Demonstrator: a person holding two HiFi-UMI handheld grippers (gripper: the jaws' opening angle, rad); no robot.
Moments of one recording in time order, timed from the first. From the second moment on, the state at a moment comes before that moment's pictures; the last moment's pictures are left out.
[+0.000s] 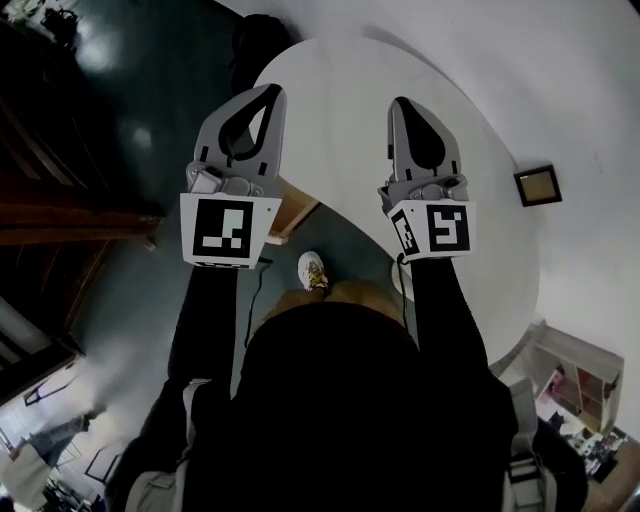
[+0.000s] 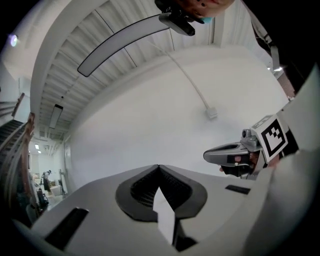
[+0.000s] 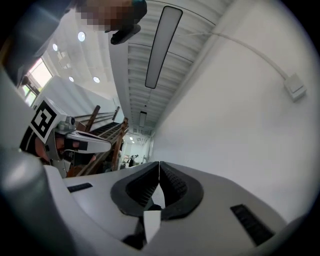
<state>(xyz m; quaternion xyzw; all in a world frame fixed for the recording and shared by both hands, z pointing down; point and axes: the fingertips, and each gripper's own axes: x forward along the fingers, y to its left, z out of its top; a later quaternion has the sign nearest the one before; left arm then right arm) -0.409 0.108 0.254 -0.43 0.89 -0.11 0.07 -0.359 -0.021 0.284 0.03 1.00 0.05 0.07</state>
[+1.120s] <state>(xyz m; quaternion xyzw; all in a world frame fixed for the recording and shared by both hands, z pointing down) -0.074 -0.186 0.258 -0.73 0.67 -0.05 0.09 0.030 -0.257 0.263 -0.31 0.94 0.08 0.07</state>
